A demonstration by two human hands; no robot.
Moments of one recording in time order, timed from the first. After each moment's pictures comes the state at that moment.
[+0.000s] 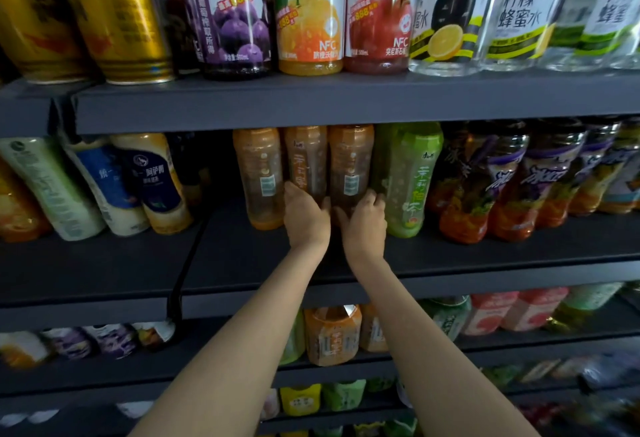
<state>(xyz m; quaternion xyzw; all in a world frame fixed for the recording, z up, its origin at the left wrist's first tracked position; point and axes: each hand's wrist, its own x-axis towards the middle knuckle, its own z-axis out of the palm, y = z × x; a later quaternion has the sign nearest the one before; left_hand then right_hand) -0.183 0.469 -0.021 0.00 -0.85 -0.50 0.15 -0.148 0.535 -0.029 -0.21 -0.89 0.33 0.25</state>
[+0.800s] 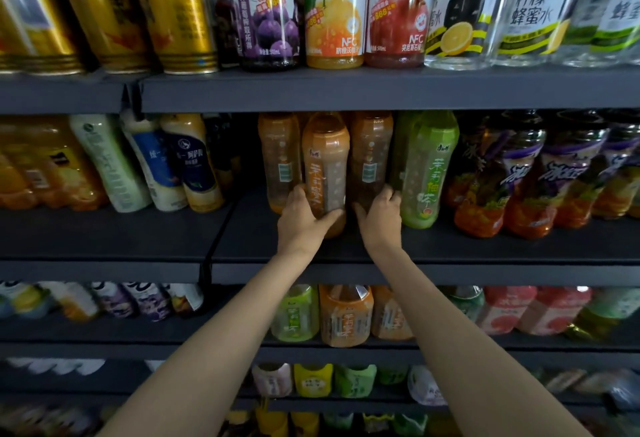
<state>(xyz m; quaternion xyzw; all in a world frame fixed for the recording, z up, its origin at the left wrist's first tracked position) -0.139 0.419 -0.024 -0.07 -0.89 -0.43 0.15 -0.134 0.538 -0.033 -0.17 -0.89 0.34 0.24</state>
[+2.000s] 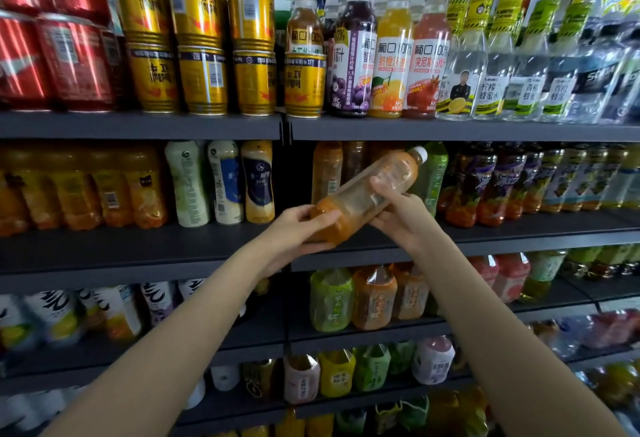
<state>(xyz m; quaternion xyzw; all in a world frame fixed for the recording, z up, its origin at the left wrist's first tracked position) -0.051 0.231 0.049 -0.23 -0.63 -0.70 -0.25 -0.002 0.410 0.069 -0.10 -0.51 0.84 0.13</state>
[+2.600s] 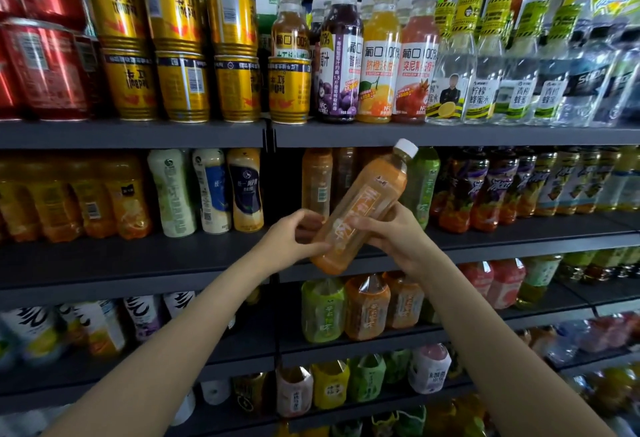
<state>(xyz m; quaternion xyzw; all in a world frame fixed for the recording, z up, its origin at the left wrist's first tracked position) -0.080 0.248 0.032 -0.35 -0.78 -0.51 -0.07 0.000 0.430 0.050 -0.02 -0.66 0.74 0.13</state>
